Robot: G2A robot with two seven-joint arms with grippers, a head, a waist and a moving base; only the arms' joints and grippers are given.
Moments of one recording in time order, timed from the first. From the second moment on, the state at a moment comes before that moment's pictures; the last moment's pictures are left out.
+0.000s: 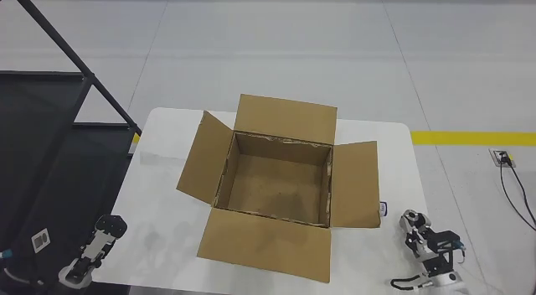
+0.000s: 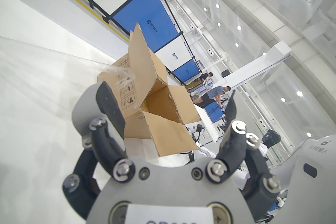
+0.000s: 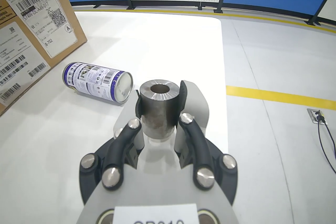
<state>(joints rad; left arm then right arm) 1.81 -1.13 -1.99 -1.80 -0.24 -0.78 -0.54 -1.36 -1.20 1.63 -1.03 -1.39 -0.40 -0.63</state>
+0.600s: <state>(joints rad) 1.81 -1.13 -1.99 -1.80 -0.24 -0.78 -0.54 -1.36 -1.19 1.62 -1.04 -1.40 -0.38 -0.59</state>
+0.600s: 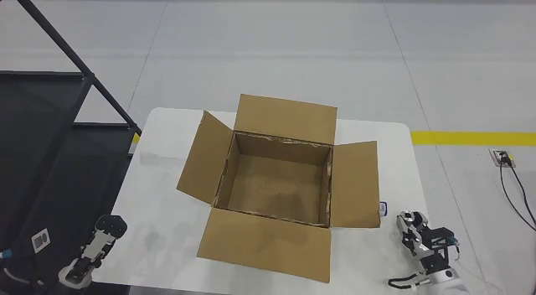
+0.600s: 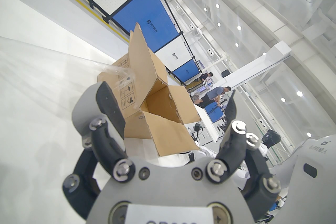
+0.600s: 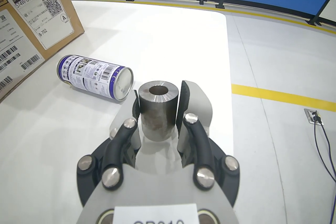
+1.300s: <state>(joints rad) 1.81 -1.13 -1.99 -1.80 -0.24 -0.78 -0.54 -1.58 -1.17 1.73 -1.27 -1.20 -0.70 -0.74</state>
